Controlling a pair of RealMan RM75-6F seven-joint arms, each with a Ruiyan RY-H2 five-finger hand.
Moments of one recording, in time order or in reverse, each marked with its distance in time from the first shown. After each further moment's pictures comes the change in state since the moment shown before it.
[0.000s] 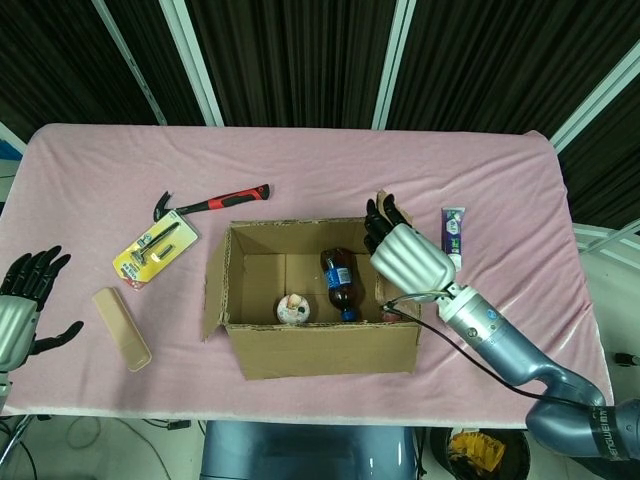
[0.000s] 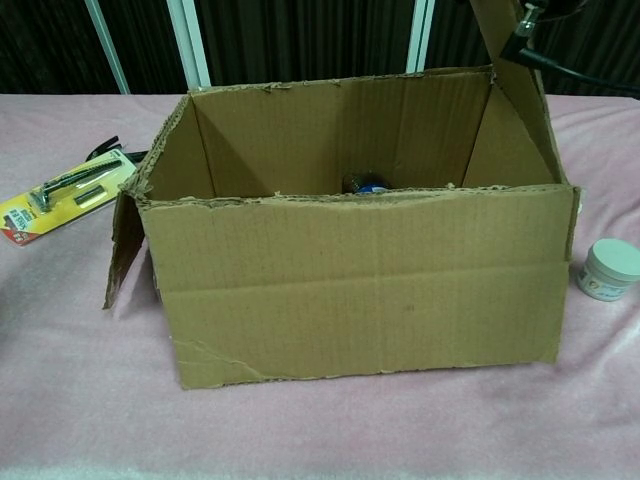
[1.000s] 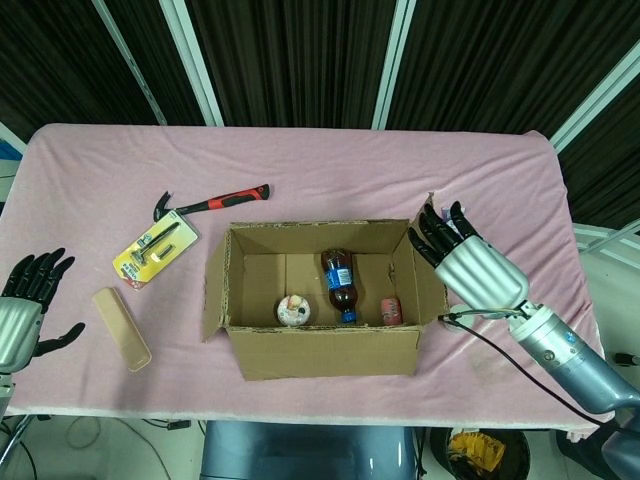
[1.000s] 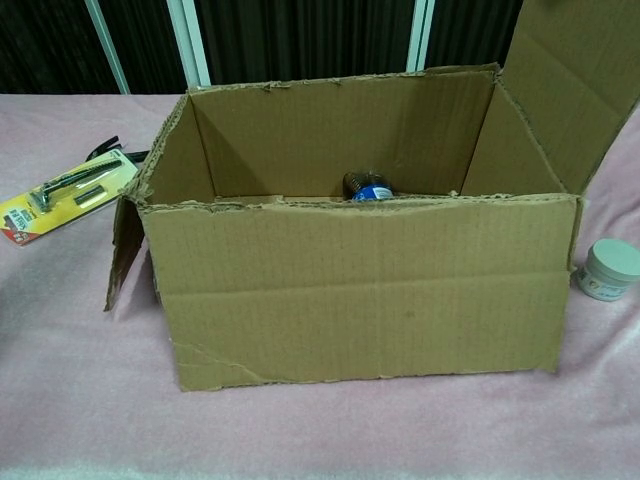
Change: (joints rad) left arm 0.004 -0.011 0.001 0.006 0.011 0.004 0.046; right arm -0.196 0.184 -0.078 0.044 -0.297 0.128 0.236
